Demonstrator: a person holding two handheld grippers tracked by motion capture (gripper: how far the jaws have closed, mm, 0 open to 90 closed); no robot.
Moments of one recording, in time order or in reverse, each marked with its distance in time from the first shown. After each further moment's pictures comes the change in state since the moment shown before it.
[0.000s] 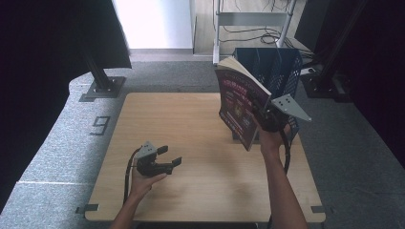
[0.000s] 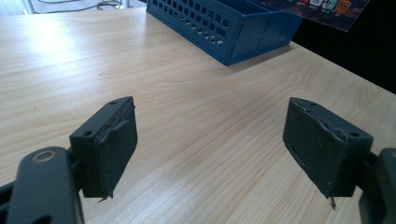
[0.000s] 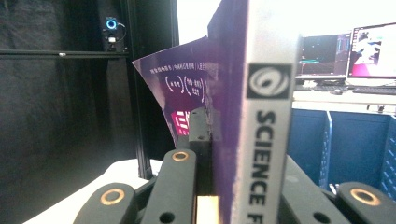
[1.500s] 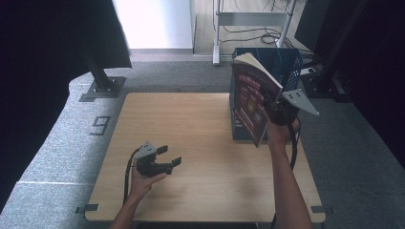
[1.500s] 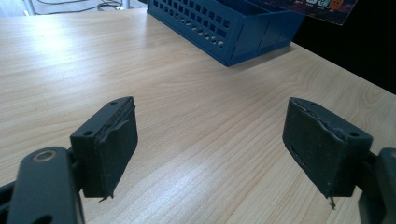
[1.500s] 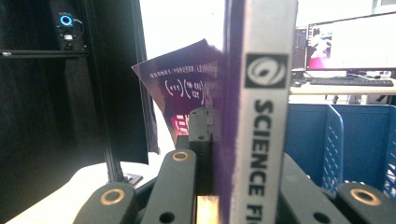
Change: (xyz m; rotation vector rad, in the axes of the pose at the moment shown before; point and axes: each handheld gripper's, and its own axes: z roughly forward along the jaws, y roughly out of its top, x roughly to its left) left arm 0.000 0.000 0.000 -0.001 0.000 0.000; right arm -0.034 -0.001 0.007 0.012 -0.143 0.009
